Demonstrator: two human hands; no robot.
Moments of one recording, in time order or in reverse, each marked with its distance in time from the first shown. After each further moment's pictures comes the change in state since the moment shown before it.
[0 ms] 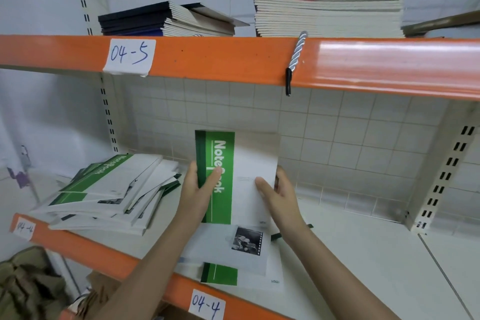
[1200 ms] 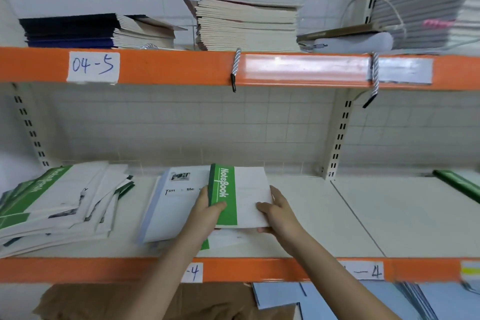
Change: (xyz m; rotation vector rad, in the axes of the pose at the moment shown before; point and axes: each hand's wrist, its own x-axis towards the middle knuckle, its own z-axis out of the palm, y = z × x) left_hand -0.069 -0.003 0.034 0.170 -0.402 -0.379; right_hand -0.111 -0.038 -0.043 0.004 0.206 0.429
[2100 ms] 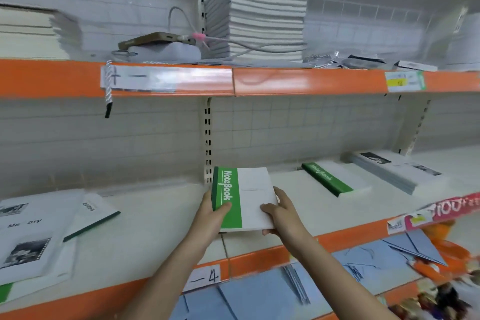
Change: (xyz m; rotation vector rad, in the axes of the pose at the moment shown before) left_hand -0.036 0.048 0.310 -0.087 -0.290 0.088; right_hand -0.066 -0.018 -0.303 0.021 0.311 -0.059
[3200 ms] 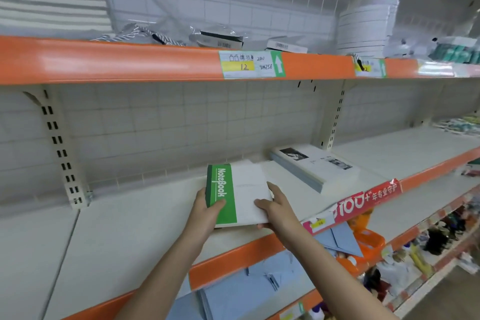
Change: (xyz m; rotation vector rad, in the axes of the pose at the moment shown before) left_hand 0.088 -0.019 0.279 -0.044 -0.089 -0.019; right_hand 0.066 -0.001 -0.271 0.061 0.158 0.020
